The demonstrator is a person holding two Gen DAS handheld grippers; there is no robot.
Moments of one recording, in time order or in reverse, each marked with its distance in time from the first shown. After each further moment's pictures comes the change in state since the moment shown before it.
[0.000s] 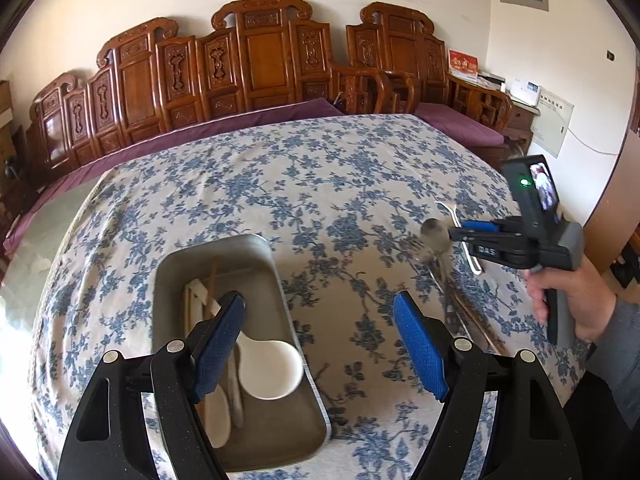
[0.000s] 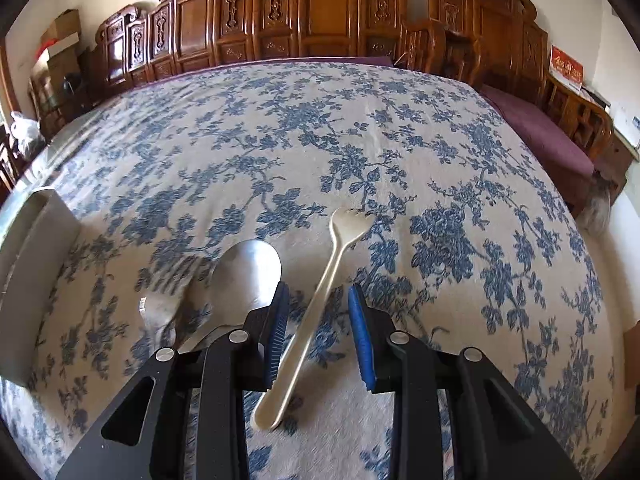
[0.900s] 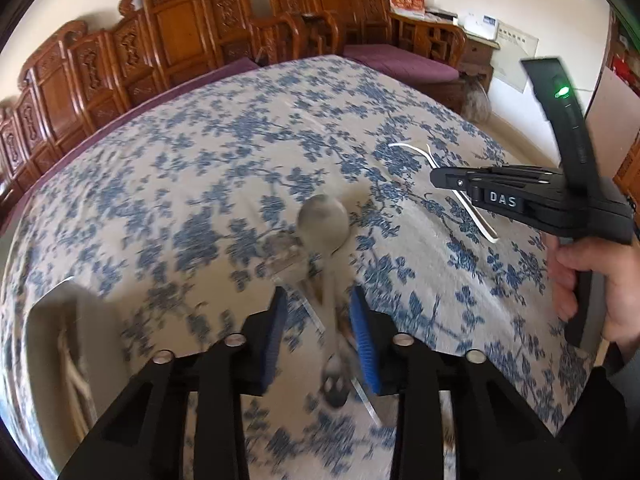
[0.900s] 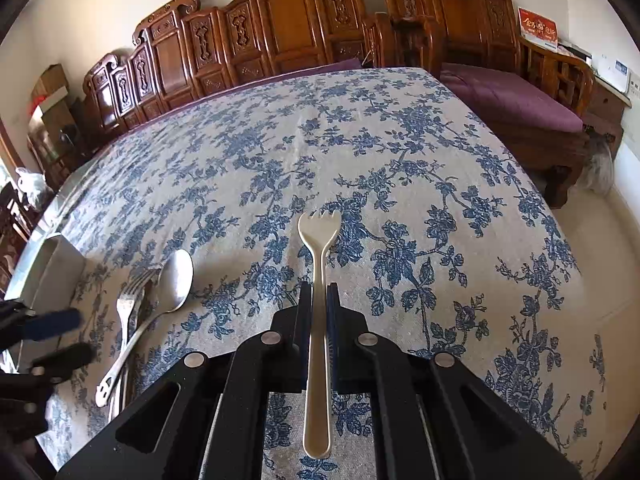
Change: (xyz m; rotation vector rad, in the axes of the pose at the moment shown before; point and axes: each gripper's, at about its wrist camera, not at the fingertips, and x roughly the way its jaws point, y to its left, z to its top) left arm 0.106 -0.128 0.028 0.169 0.180 -0.111; right arm -0.028 -0.088 -0.017 0.169 -0.048 0.112
